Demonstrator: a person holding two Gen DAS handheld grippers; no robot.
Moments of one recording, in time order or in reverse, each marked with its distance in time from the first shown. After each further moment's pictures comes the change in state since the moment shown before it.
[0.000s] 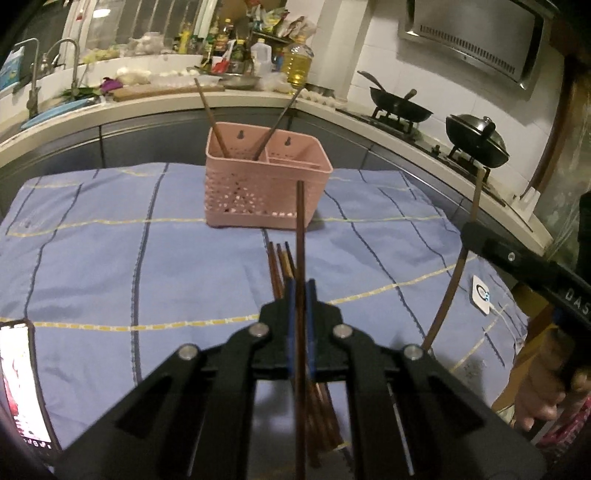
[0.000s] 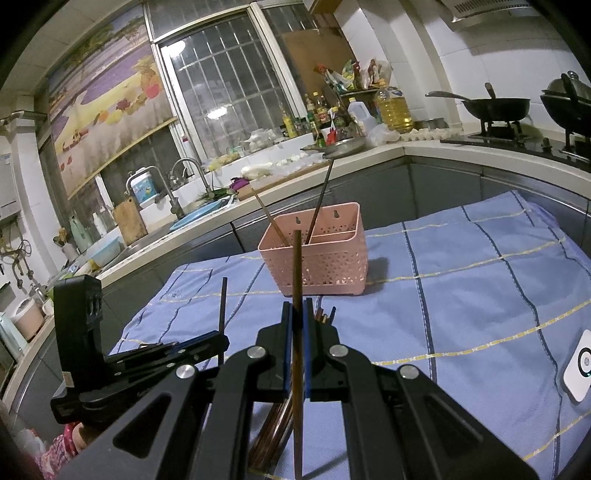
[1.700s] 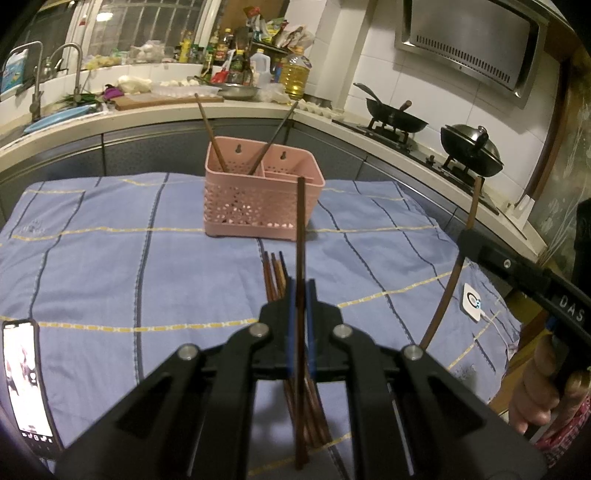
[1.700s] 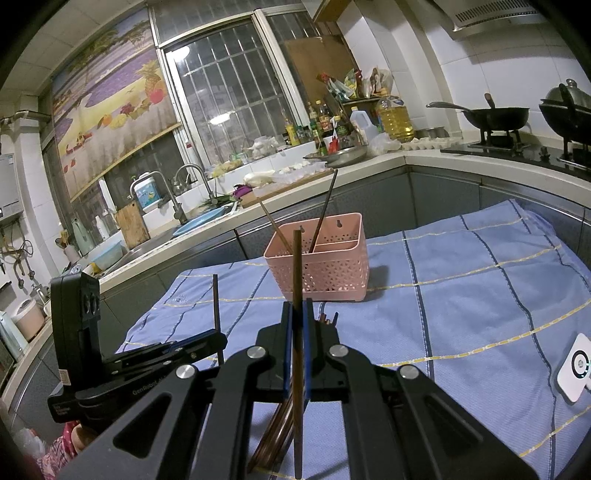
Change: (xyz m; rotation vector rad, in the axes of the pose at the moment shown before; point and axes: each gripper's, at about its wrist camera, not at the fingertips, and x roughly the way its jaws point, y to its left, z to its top) left arm -0.017 -0.002 0.005 0.000 -0.036 -0.011; right arm -0.007 0.002 0.002 -0.003 -0.015 0.000
